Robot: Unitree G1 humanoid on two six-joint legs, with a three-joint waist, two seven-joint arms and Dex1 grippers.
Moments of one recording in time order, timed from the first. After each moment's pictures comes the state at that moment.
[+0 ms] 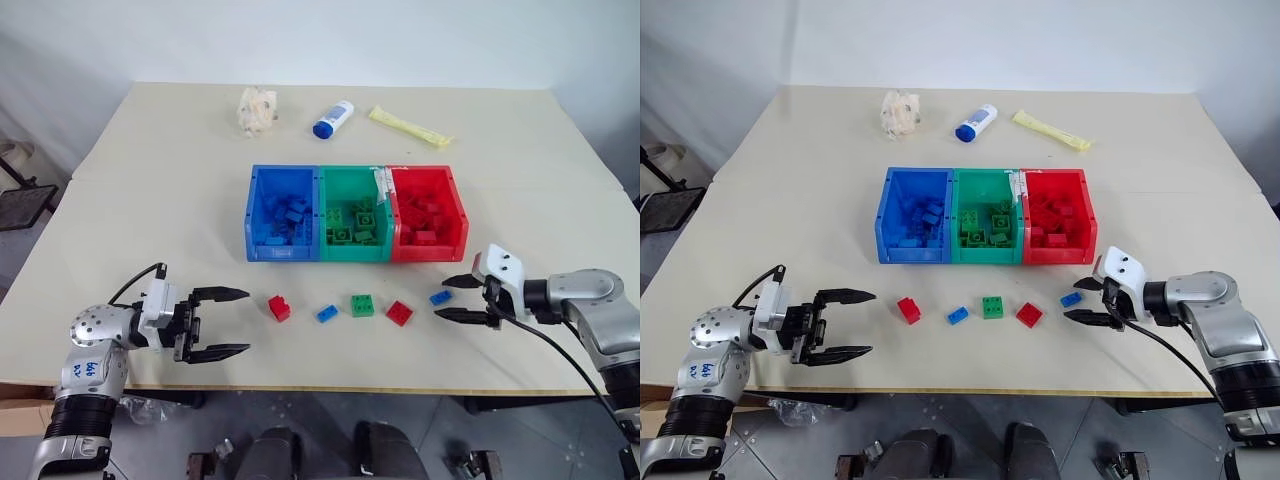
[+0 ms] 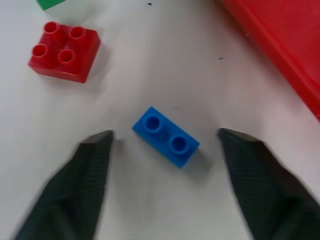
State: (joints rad) left arm -0.23 0.63 0.13 0.28 -0.53 -0.14 -1.50; right arm -0.39 -0.88 0.07 0.19 0.23 0.29 1.21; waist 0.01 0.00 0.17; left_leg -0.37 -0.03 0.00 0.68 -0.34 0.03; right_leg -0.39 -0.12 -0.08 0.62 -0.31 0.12
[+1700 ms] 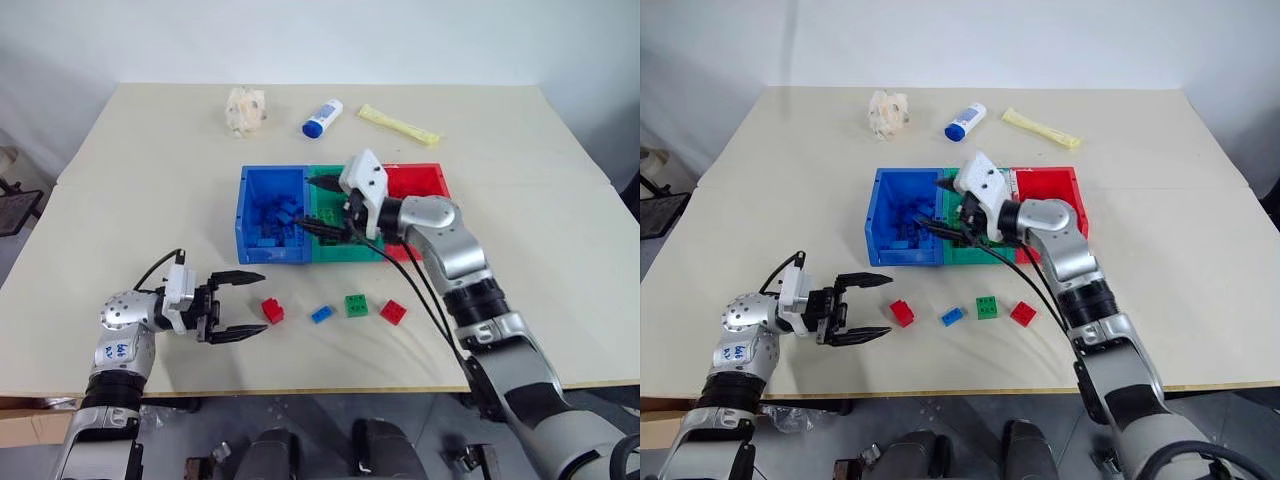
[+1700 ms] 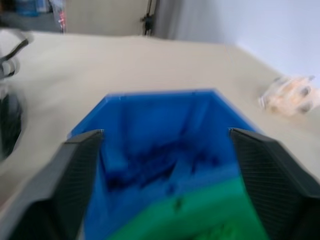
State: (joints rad) left arm -0.39 0.53 0.09 0.45 -0.50 -0.24 -1.50; right arm -0.84 -0.34 0.18 0.29 0.21 0.18 0.97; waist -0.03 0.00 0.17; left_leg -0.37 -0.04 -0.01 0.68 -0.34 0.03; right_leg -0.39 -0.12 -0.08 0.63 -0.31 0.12
